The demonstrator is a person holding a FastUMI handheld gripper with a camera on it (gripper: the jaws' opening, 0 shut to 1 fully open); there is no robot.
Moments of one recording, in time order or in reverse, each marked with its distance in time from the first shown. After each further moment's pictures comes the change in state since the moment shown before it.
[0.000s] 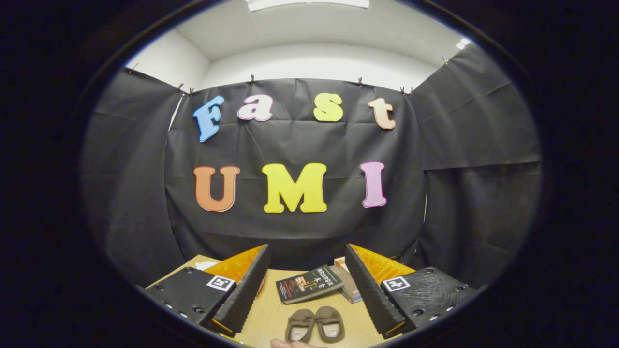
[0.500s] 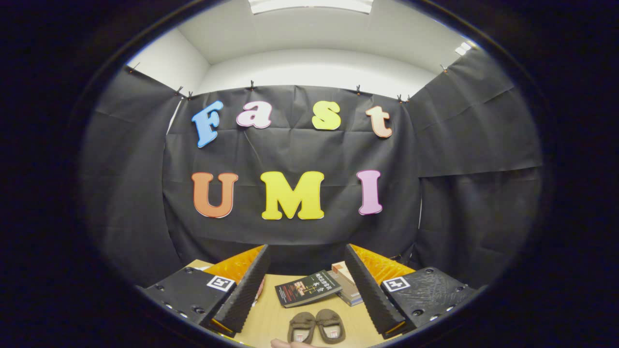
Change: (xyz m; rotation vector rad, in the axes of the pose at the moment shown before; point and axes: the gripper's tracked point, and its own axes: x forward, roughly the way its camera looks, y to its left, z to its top) arm -0.015 0.008 0.019 -0.012 -0.041 -0.026
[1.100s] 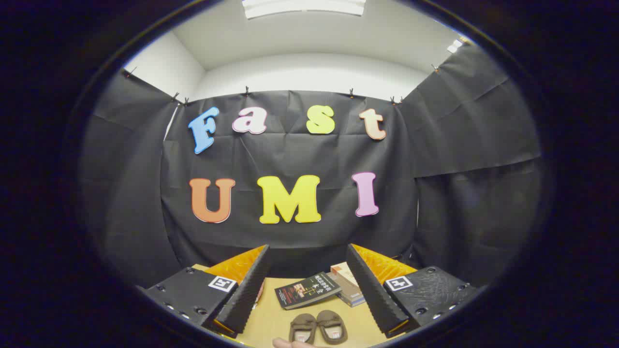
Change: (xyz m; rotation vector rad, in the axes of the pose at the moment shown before) arm -0.011 0.002 -0.002 0.017 -0.041 -0.027
